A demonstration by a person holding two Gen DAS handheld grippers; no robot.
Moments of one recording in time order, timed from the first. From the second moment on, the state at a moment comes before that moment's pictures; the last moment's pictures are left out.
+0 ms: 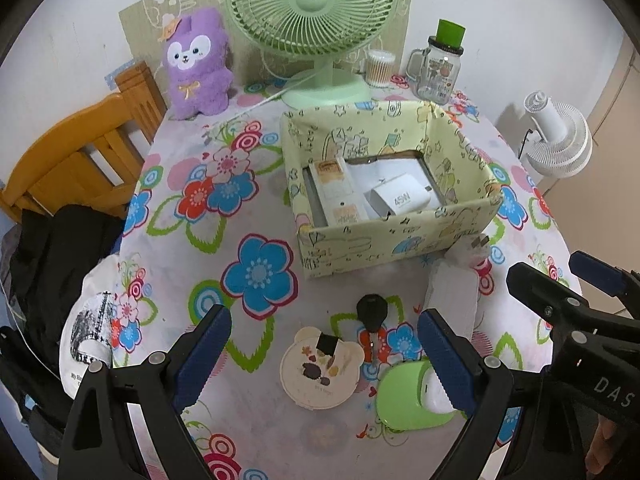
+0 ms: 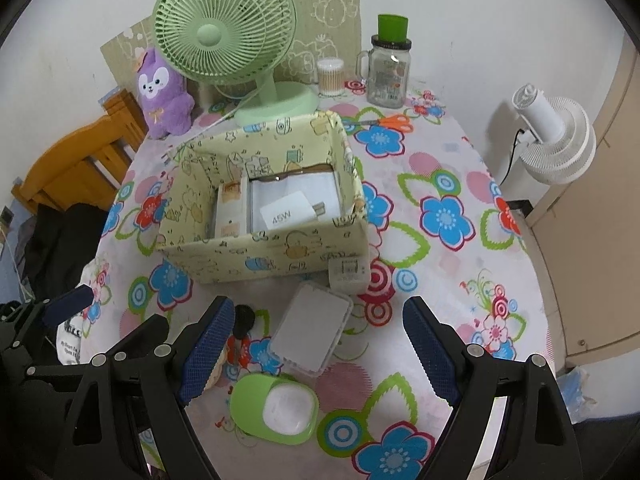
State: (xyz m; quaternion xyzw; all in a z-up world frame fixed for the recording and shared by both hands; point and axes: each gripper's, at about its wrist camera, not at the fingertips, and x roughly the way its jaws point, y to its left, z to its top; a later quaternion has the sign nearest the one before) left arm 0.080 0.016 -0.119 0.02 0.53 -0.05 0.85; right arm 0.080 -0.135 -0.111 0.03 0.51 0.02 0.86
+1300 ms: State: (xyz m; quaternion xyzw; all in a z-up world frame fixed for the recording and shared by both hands) left arm 0.078 0.023 -0.216 0.02 0.61 -0.04 0.79; right arm 0.087 -0.138 -0.201 0.02 0.57 0.03 0.82
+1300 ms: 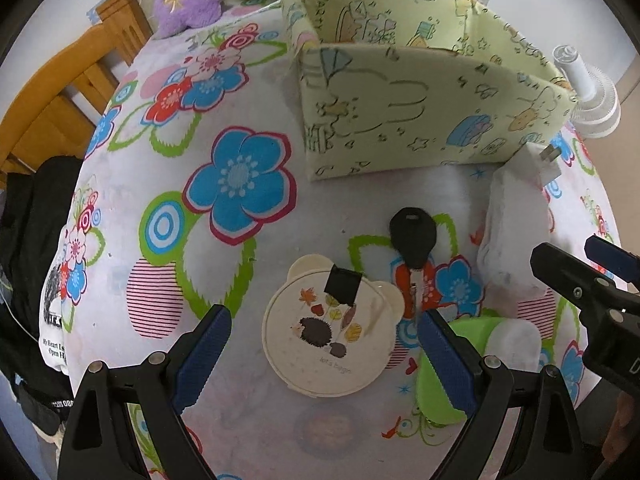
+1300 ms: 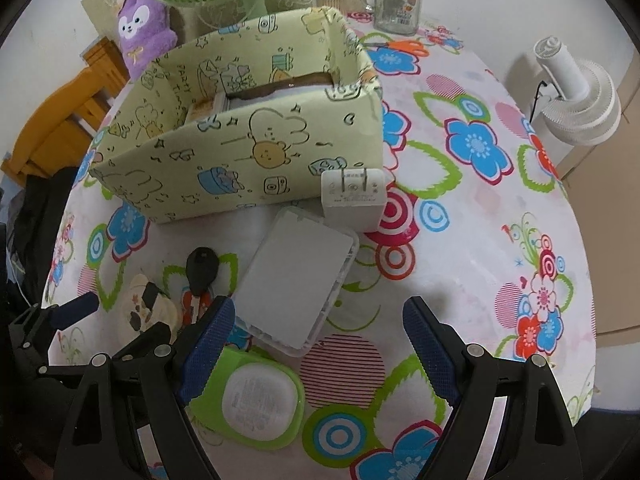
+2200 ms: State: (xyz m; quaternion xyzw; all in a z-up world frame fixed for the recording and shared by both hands) left arm 0.071 0.019 -0.235 0.03 0.61 -0.05 0.79; right arm 0.111 -0.116 -0.231 0.02 0.59 0.04 0.80
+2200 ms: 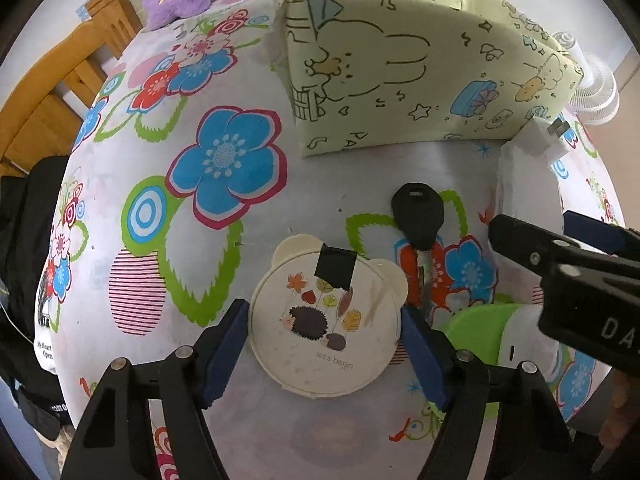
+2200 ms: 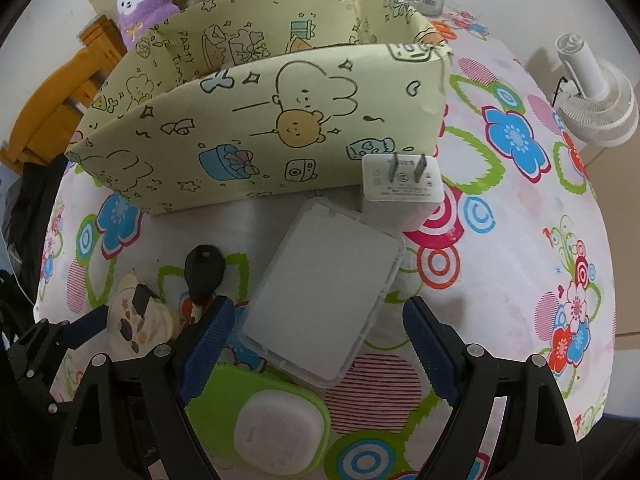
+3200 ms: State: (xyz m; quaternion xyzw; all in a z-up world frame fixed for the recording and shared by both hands) left arm 0.113 0.007 -0.228 0.02 0.63 -0.03 0.78; right arm 0.143 -0.112 -0.251 -0.02 0.61 0.06 0.79
